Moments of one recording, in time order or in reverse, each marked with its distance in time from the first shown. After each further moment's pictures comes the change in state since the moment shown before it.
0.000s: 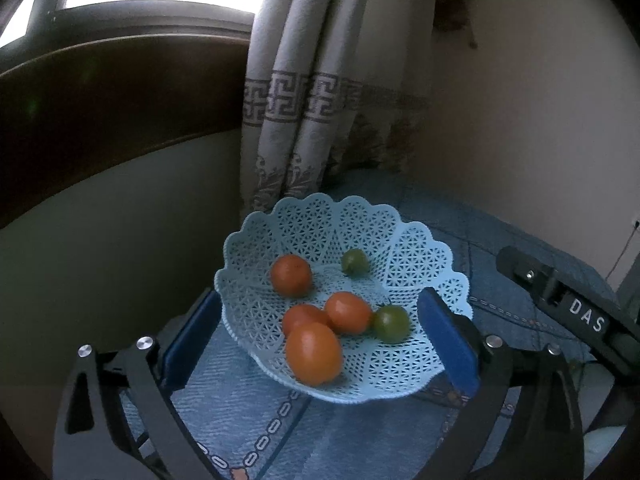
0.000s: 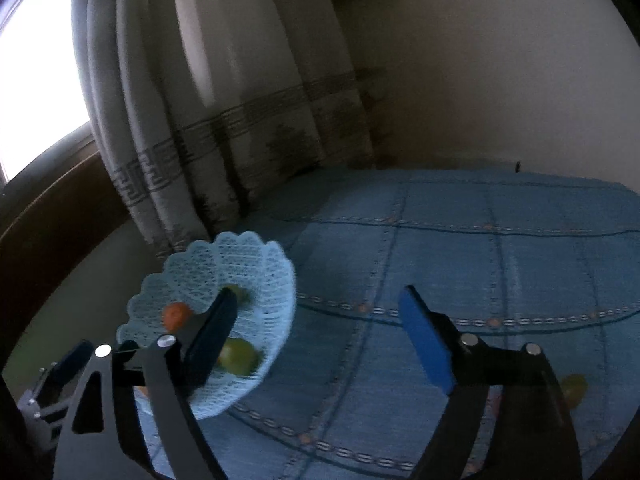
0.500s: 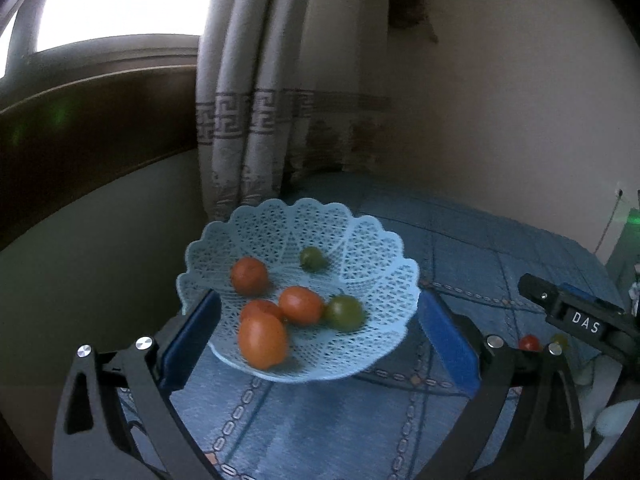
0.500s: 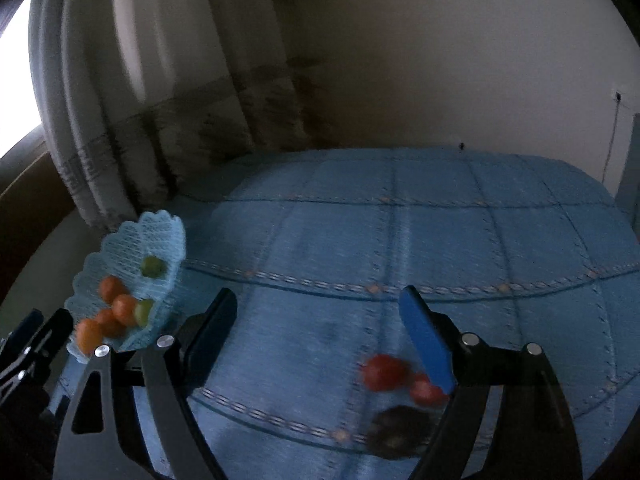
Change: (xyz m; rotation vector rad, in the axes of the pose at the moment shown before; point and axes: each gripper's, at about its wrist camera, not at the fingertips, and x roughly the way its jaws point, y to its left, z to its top) left arm -0.020 -0.037 -0.012 0.108 -0.027 -0.064; right arm -0.034 -0.083 -0.016 0.041 0.068 -0.167
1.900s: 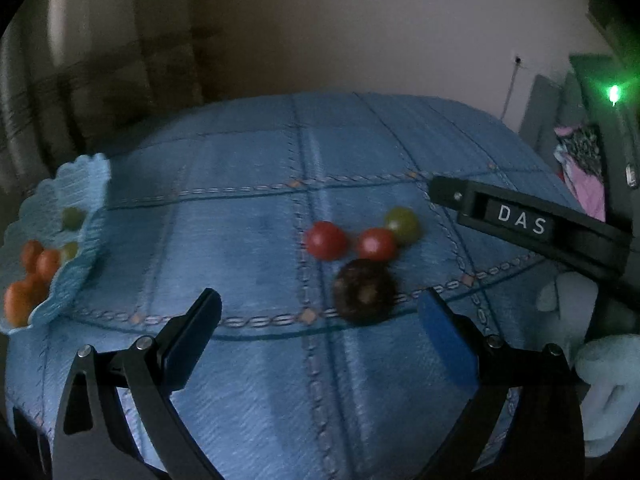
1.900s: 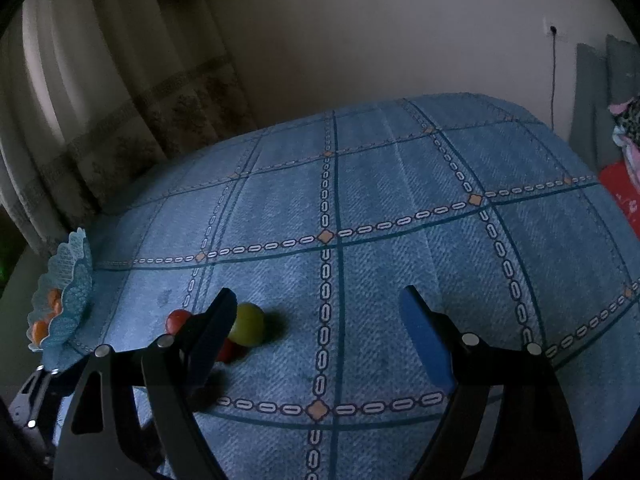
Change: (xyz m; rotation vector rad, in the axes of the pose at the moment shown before) left arm 0.019 -0.198 -0.070 0.354 0.286 -0.335; right arm -0.018 -0.145 -0.040 0.194 0.026 -0.093
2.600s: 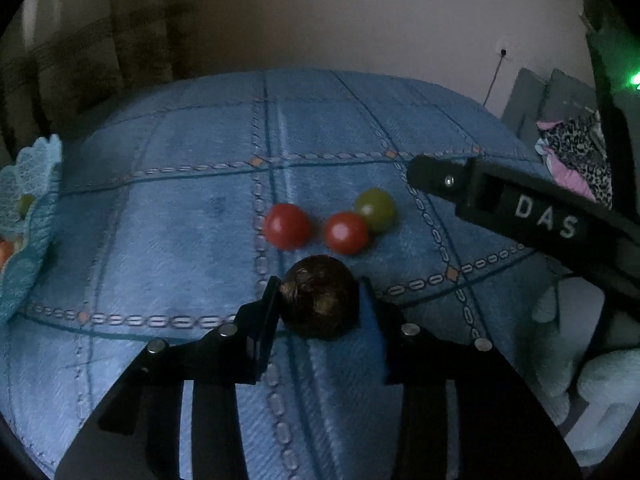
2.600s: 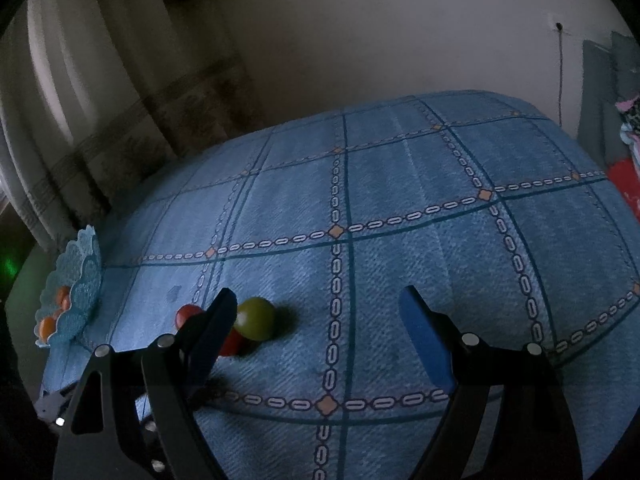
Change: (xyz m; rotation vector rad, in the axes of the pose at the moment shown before) left arm 0.015 0.004 -0.006 -0.038 0.016 -0.063; right arm -0.001 0.003 -0.005 -0.008 0.003 0.037
